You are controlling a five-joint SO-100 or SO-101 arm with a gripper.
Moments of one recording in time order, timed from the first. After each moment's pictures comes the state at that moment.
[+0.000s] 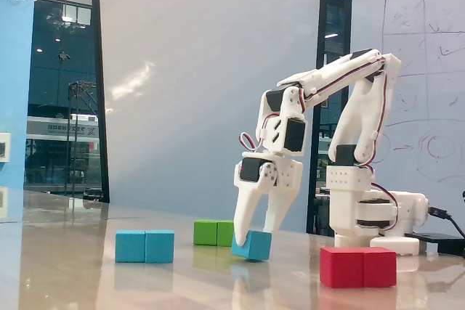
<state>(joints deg) 4.3 112.9 140.4 54.0 -10.5</state>
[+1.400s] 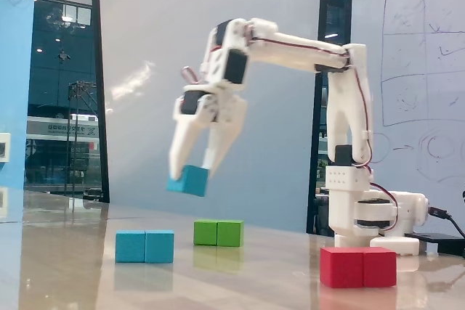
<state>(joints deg) 8.7 84.6 80.4 83.4 -15.6</state>
